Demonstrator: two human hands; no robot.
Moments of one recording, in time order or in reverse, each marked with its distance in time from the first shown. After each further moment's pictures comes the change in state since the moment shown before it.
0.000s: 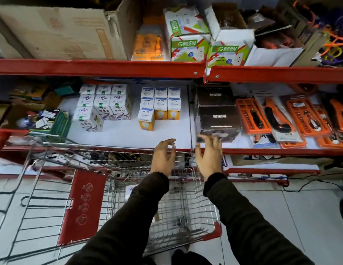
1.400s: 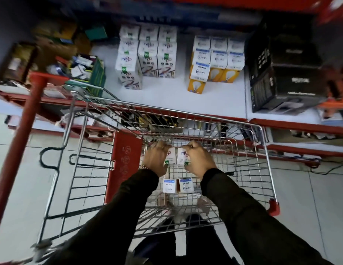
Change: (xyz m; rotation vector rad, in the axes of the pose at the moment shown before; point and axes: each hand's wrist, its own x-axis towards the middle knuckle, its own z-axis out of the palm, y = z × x) left_hand -0.068 -0.167 -0.137 0.907 -0.547 -0.018; right_hand -0.106 -0.094 0.161 -0.370 -0.717 -0.256
